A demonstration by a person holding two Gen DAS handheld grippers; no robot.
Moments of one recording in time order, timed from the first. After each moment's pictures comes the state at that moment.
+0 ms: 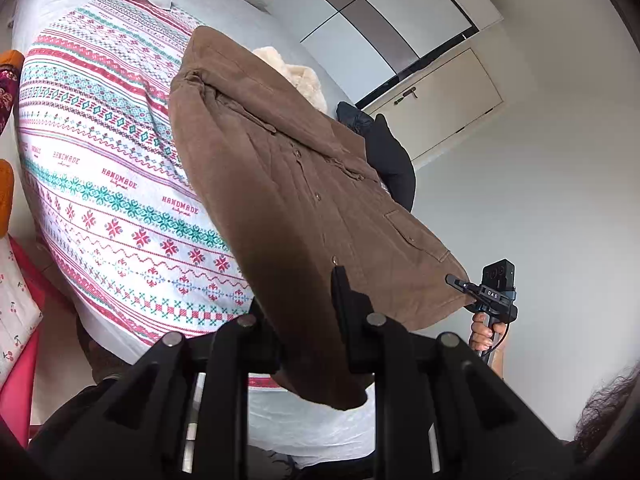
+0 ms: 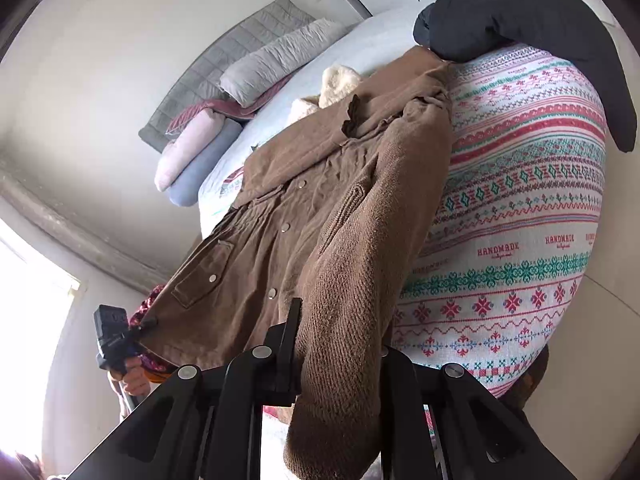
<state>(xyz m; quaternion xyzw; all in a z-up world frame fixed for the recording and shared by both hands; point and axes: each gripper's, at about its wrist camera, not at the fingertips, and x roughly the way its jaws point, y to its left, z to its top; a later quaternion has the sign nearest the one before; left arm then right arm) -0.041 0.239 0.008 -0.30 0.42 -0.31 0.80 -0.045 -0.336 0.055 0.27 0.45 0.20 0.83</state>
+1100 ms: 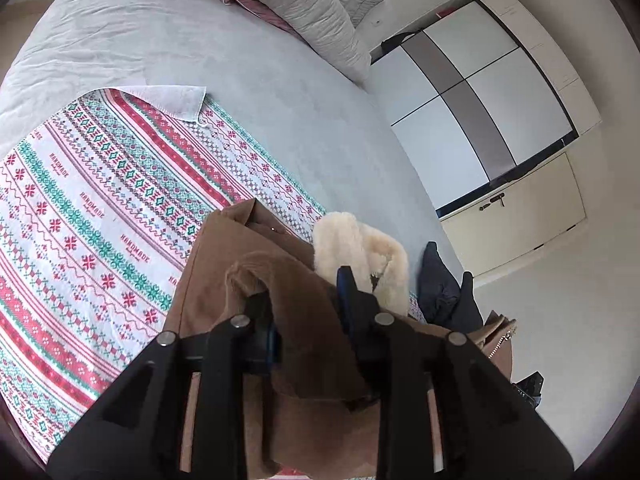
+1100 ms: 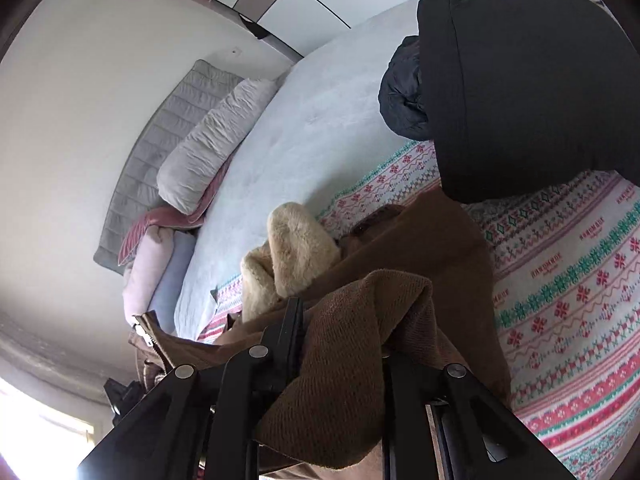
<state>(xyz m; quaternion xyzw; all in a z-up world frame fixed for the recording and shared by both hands) 0.349 0.243 0.052 -0.37 0.40 -0.11 0.83 0.335 -0.400 0.090 0.38 0.43 0.08 0.81</state>
